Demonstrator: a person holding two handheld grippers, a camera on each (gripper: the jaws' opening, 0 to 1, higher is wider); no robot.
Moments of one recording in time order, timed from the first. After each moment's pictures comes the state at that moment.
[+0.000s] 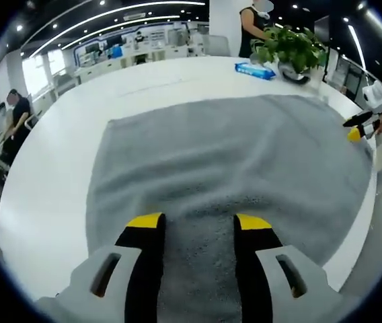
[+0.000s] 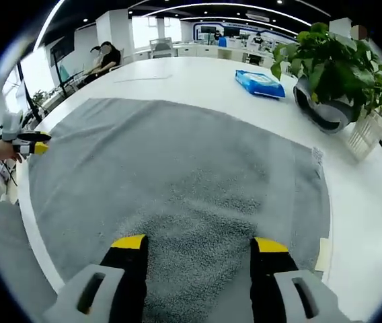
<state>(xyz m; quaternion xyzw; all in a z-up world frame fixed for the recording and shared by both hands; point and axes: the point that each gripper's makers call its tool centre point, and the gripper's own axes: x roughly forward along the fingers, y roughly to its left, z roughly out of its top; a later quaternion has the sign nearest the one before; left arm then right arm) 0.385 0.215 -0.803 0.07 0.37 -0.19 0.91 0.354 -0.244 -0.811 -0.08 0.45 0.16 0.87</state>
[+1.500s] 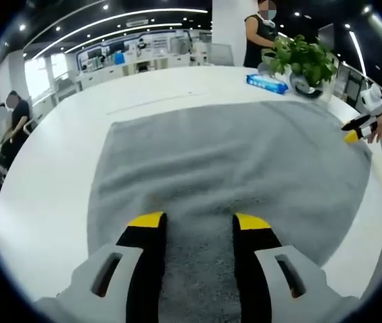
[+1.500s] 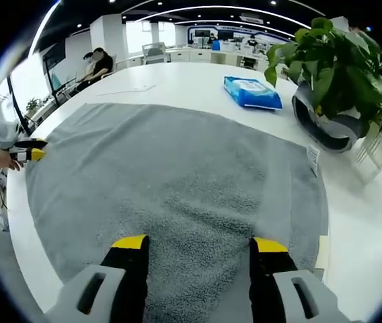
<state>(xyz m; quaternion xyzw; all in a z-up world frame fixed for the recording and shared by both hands) 0.454 0.208 -0.797 0.06 0.34 -0.19 0.92 0.438 -0.252 -0.811 -0.07 0.44 0.15 0.88</state>
